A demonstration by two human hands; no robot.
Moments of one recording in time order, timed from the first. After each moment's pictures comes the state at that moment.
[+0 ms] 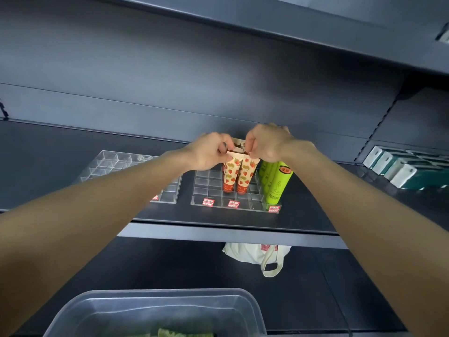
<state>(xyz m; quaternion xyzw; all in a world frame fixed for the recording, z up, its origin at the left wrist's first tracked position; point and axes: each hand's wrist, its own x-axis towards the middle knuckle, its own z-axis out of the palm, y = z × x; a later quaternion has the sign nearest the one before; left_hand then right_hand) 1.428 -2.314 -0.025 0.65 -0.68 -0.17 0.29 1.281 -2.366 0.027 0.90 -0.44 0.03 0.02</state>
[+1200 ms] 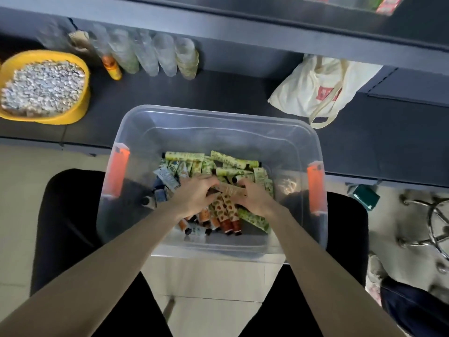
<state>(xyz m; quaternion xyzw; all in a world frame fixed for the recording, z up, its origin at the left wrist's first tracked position) 1.379 -2.025 -0.348 0.71 -0.61 -0.32 0.11 1.221 -2.117 -0.341 0.74 -0.47 -0.18 -0.44</state>
